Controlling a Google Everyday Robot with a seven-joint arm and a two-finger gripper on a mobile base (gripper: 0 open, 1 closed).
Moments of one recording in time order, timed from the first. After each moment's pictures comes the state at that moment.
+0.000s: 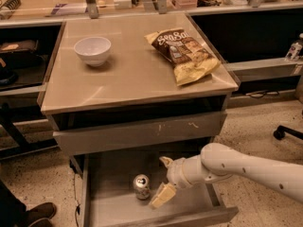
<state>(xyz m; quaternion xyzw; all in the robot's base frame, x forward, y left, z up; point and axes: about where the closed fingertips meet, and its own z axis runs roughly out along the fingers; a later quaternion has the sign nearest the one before) 0.456 -0.017 0.513 -0.54 0.73 0.31 0.29</state>
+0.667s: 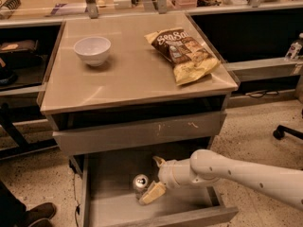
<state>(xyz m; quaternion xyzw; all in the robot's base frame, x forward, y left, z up) 0.490 0.014 0.467 -0.52 0.73 0.31 0.33</state>
